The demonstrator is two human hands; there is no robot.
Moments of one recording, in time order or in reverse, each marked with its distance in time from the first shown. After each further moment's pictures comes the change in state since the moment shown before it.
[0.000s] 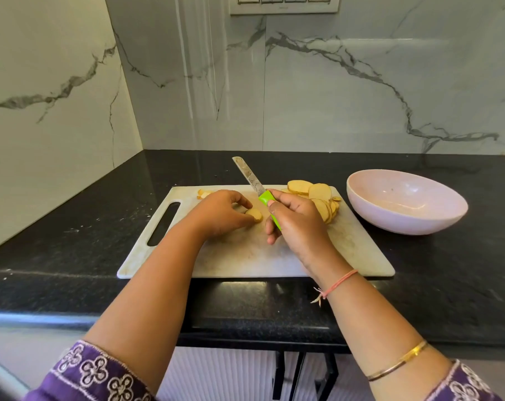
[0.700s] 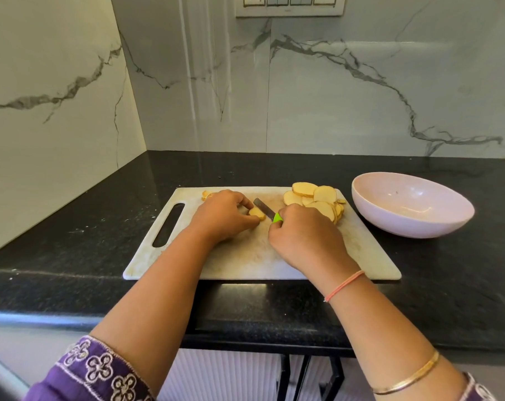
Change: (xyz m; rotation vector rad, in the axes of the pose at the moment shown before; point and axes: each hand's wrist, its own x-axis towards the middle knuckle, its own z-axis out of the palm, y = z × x) left_hand 0.000 0.000 0.003 0.052 0.117 0.006; right_hand -0.018 -0.028 -0.001 -1.049 -0.020 -0.065
